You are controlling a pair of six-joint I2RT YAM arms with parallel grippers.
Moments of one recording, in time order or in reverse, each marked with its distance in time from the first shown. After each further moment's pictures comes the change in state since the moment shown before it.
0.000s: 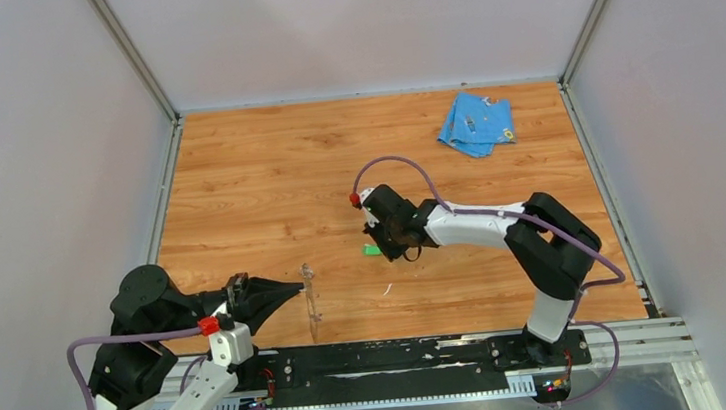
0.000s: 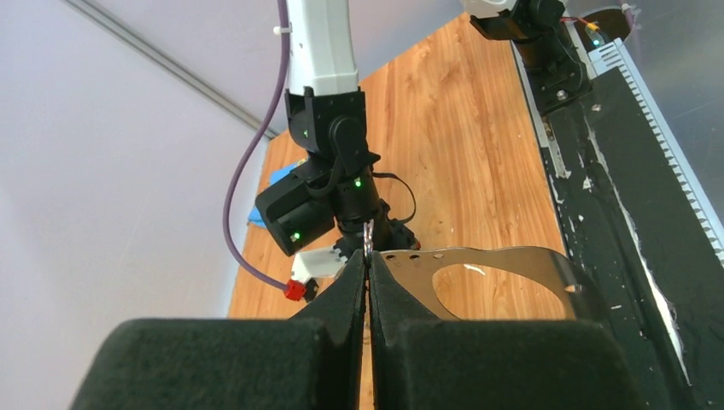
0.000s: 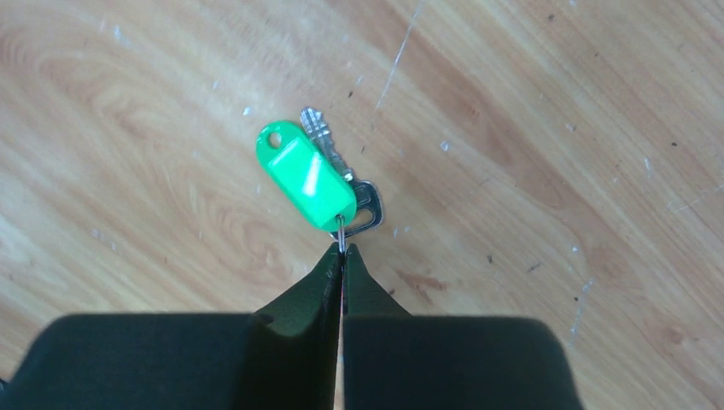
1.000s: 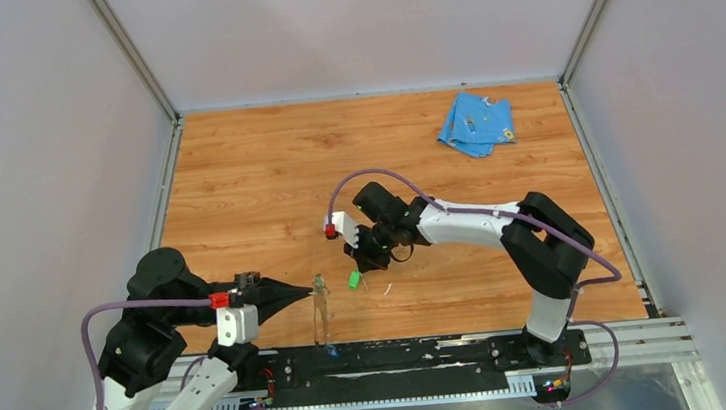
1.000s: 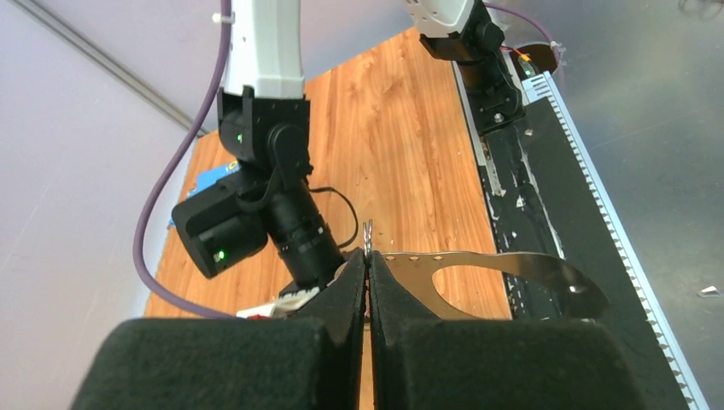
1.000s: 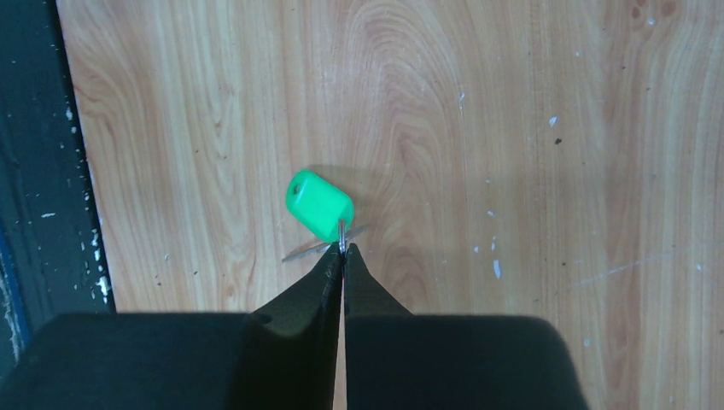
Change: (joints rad) left arm 0.000 0.077 -0.006 0.000 0.083 -0.117; right arm 0.034 -0.016 0.044 -0.017 -0.489 -0.570
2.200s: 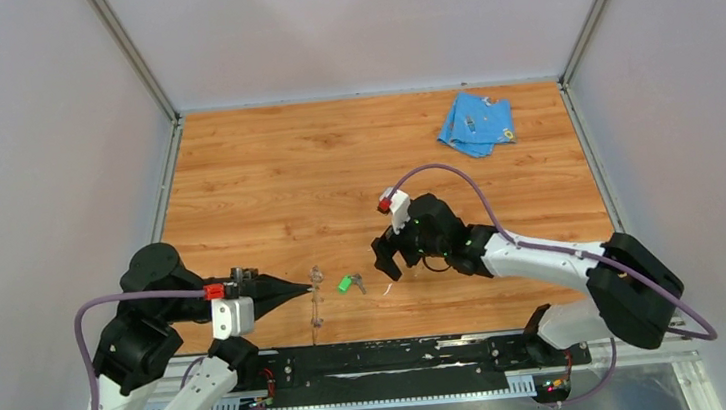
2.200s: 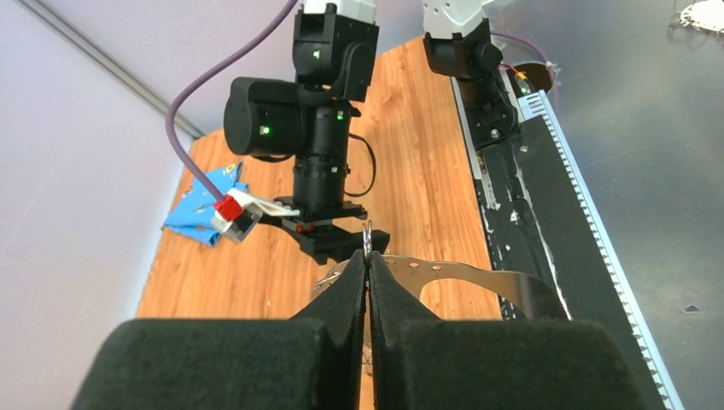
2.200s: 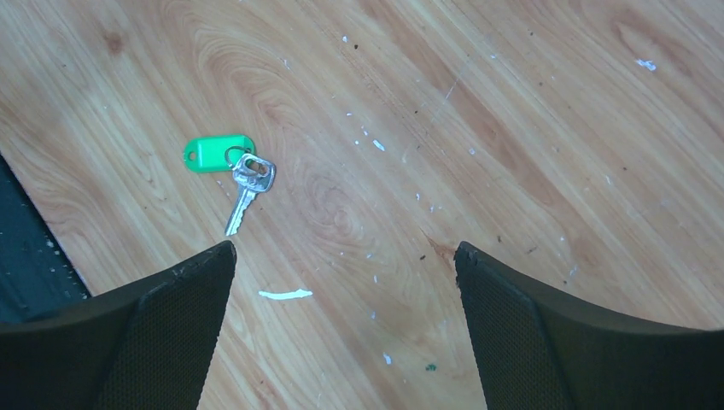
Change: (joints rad) left arm 0.000 0.031 0.055 0.000 0.005 -0.047; right arm -0.040 -0.441 -0.425 0.350 0.353 0.471
